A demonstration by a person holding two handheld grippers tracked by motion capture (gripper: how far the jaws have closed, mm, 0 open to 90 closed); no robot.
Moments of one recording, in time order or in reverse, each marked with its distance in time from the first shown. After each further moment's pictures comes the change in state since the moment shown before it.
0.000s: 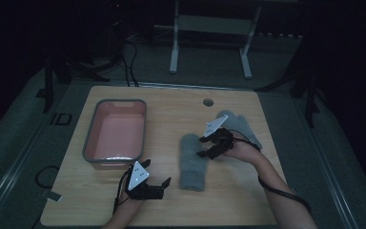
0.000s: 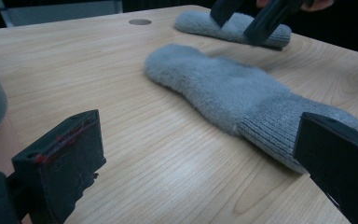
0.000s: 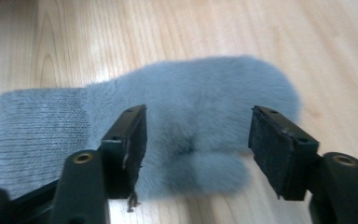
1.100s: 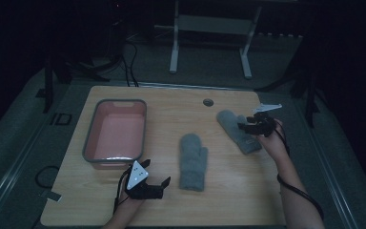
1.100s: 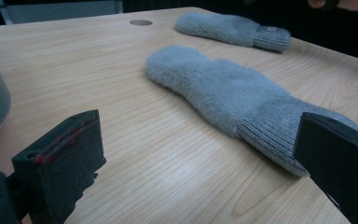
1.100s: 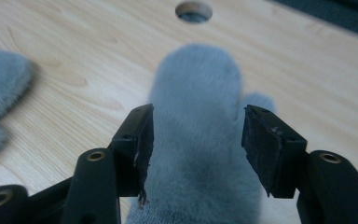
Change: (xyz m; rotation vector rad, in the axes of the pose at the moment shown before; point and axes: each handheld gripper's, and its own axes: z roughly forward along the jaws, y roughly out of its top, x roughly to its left) left arm 0.001 0.000 0.000 -0.006 -0.004 -0.019; right arm -0.083 -0.107 -0.069 -0.119 -0.479 0.526
